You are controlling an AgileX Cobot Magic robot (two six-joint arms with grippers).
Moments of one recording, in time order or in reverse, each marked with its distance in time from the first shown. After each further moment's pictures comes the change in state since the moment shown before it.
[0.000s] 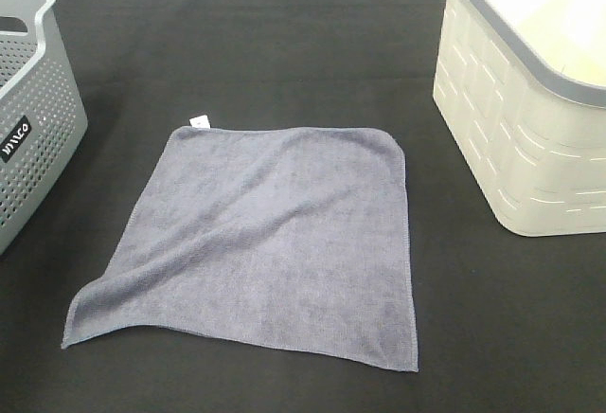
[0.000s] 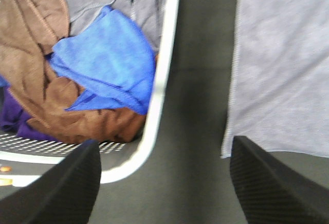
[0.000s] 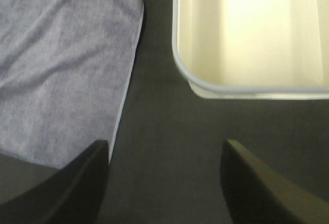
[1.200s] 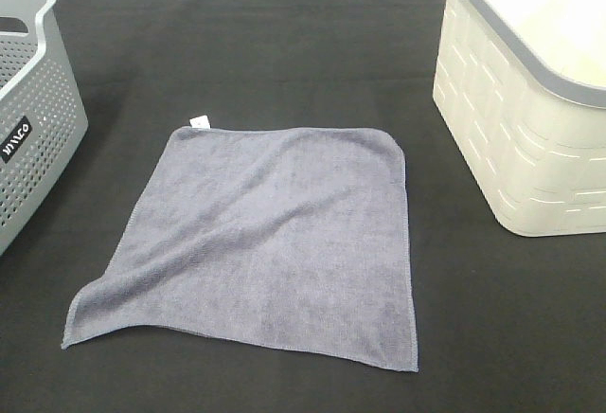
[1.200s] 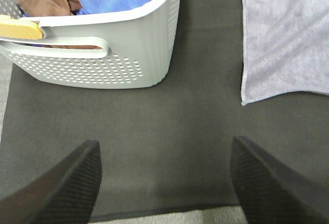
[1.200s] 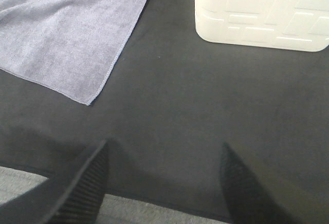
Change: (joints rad) left arm 0.000 -0.899 0.612 0.047 -0.018 0.023; right arm 0.000 -0.973 0.688 0.032 0.006 -0.148
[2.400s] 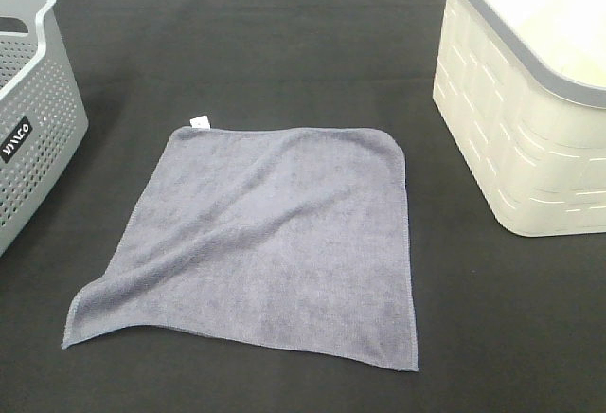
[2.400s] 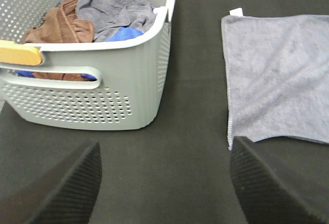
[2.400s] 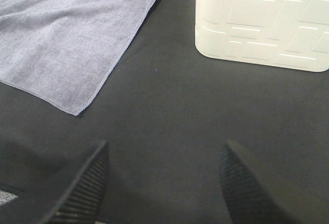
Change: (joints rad) left arm 0.042 -0.312 0.141 -0.052 -0.103 -0.004; right arm -0.007 -0.203 0.190 0.000 -0.109 -0.033
